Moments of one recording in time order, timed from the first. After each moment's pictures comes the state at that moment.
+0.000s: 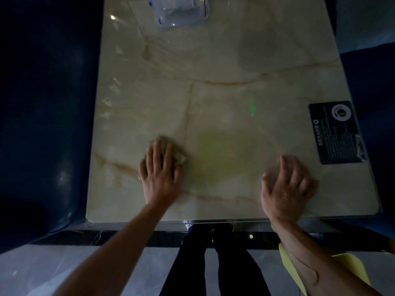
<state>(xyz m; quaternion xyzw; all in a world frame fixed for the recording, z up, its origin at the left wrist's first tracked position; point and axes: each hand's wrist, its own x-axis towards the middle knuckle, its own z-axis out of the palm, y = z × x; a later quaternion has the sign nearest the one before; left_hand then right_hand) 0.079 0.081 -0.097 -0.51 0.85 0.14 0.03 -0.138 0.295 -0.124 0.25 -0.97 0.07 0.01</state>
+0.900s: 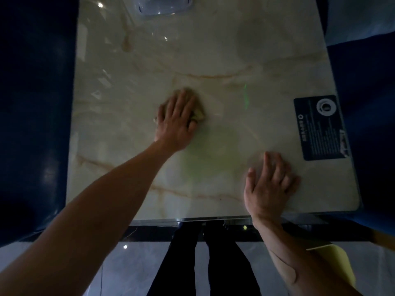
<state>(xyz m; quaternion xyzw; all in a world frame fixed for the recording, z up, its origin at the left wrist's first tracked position) -0.058 0.016 -0.103 -0.36 0.93 0.11 0.04 -0.139 0.294 -0.127 0.24 -0.97 0.09 0.02</state>
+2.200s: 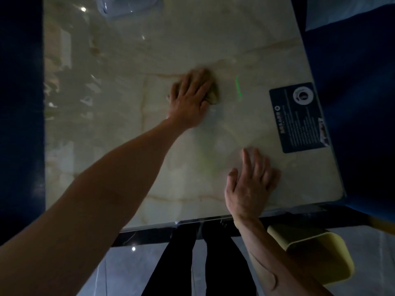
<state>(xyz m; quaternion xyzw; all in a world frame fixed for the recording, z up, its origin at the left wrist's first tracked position) -0.170 0.033 -0.094 -0.27 0.95 0.13 0.08 -0.139 0.294 -0.118 0.23 -0.96 0.15 -0.01</state>
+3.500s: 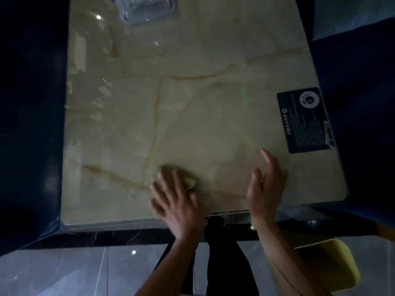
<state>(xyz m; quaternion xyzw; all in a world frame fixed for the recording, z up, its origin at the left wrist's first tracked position) 0.011 0.232 -0.100 -0.63 0.75 0.18 0.03 -0.150 0.303 -0.087 0.16 -0.90 0.40 -0.11</state>
